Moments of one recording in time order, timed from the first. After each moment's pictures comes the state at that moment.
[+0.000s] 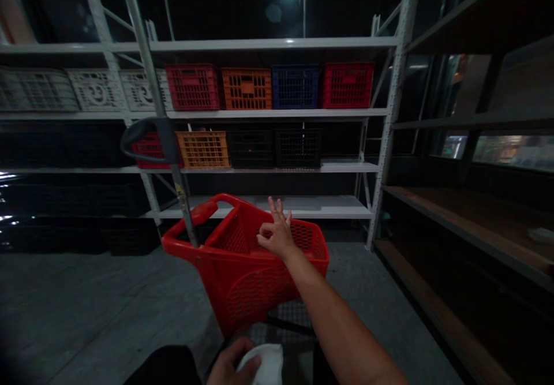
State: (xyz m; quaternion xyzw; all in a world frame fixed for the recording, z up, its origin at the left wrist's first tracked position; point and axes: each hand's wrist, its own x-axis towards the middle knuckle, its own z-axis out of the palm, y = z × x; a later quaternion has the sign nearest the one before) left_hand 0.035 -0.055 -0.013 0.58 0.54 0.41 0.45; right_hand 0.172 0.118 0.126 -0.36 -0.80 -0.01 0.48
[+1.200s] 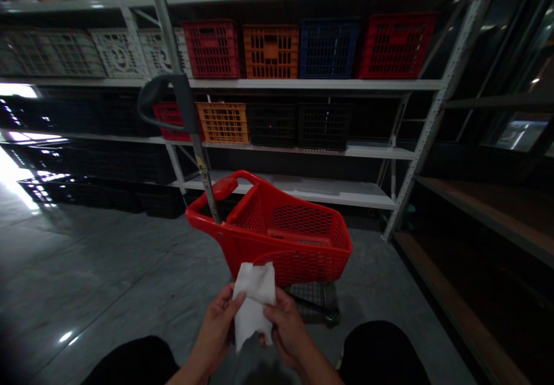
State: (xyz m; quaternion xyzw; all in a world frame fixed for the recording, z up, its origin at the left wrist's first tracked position) left_hand -0.008 -0.035 0.006 0.35 0.44 0.60 0.56; right_hand 0.130 -0.015 -0.014 -0.23 -0.37 0.77 0.47
